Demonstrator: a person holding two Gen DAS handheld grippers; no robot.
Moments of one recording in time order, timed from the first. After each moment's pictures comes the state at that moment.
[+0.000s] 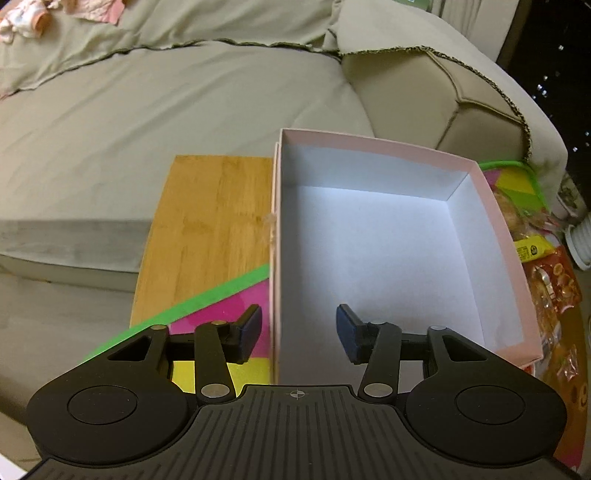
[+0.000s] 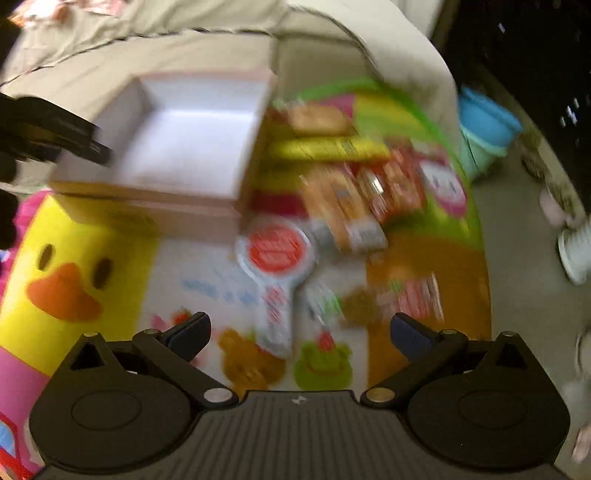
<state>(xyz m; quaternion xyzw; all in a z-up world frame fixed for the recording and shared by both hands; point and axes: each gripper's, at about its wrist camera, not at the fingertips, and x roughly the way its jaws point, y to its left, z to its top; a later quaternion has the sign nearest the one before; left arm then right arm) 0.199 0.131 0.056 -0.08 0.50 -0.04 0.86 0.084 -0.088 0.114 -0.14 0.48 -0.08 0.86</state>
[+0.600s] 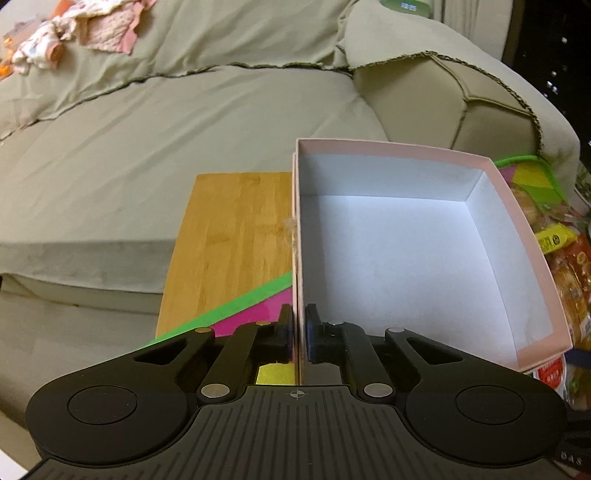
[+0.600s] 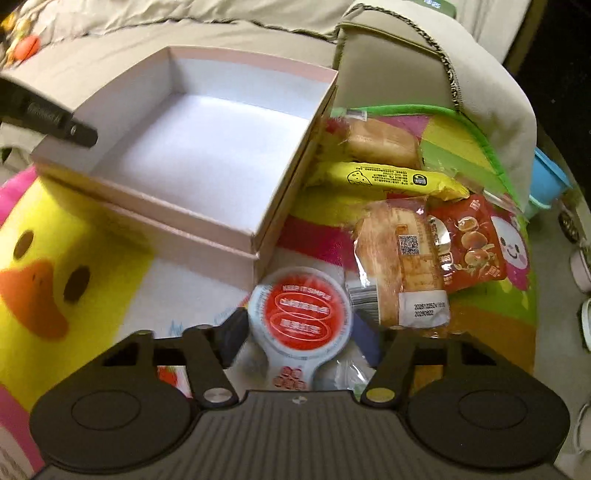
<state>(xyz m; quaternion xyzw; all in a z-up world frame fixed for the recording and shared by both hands) 0.191 0.124 0.057 -0.03 0.47 0.00 0.88 0.141 -0.094 0.065 -0.19 0.48 -0.01 0.86</state>
